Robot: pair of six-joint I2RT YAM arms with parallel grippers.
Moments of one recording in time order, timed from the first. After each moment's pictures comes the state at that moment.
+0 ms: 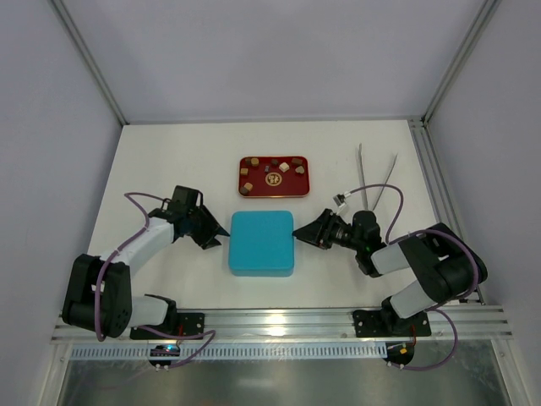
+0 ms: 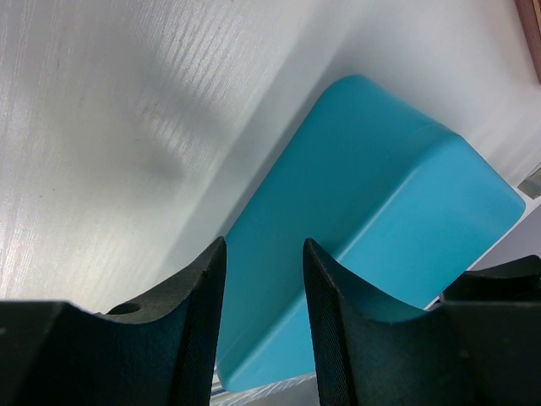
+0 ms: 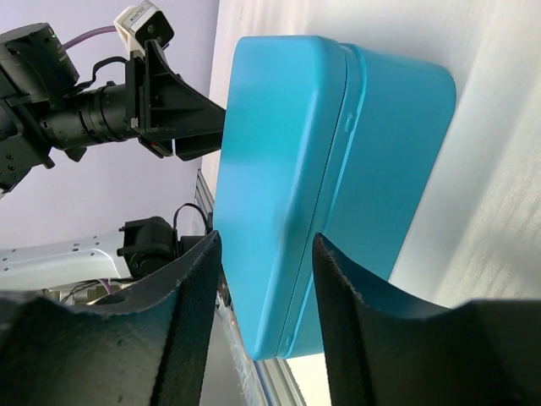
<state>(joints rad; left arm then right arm) -0.26 1.31 0.69 -0.46 0.25 -0.99 0.41 1.53 0.23 1.06 -0.63 1.07</state>
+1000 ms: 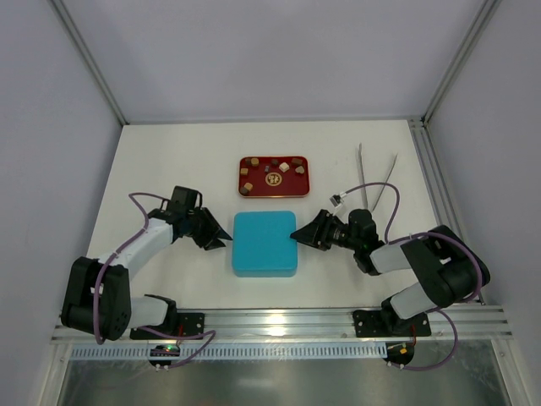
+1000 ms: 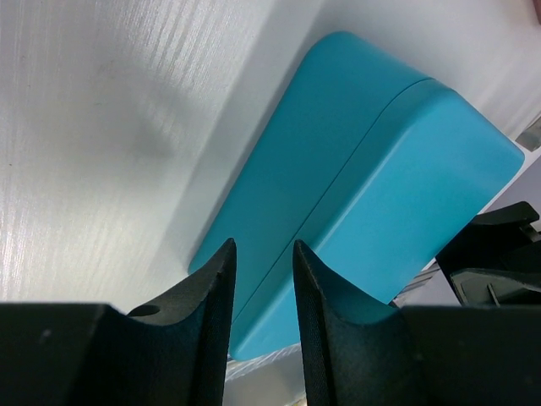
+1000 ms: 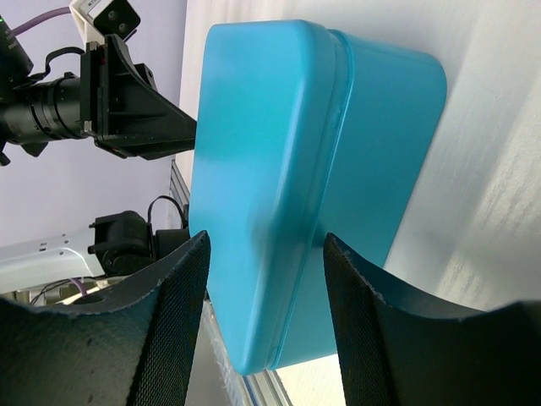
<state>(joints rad) -0.26 1.30 0.69 -0.49 0.35 -0.95 0.44 1.50 0.26 0.92 -0.60 0.99</state>
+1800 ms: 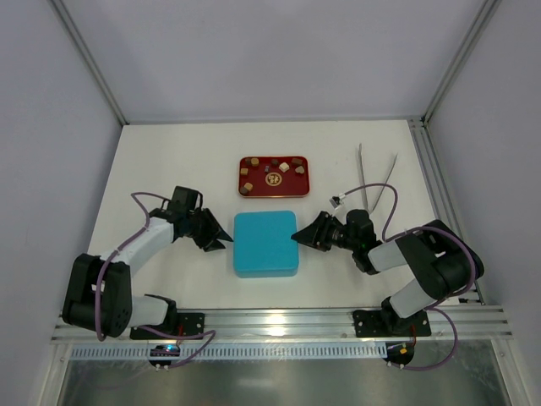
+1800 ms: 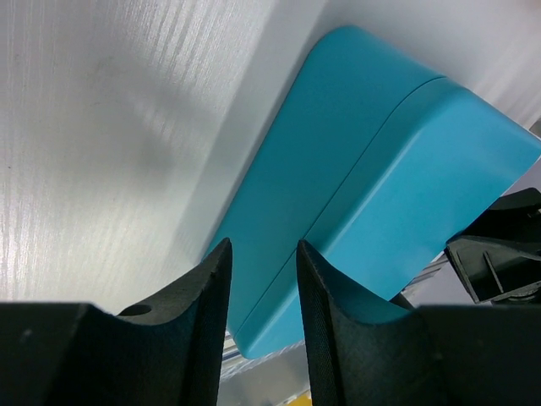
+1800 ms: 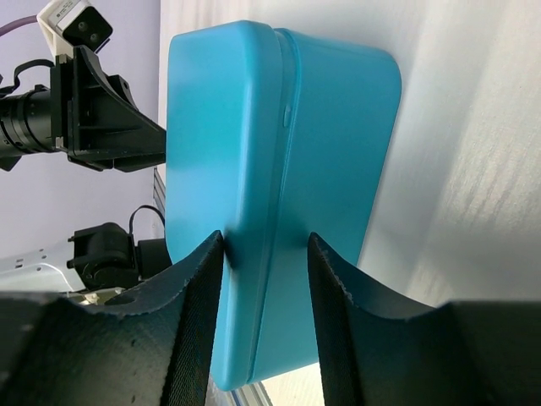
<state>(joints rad) -0.26 1.32 0.69 -0.49 0.38 -0.92 0.44 1.56 0.27 0.90 -0.57 0.97</state>
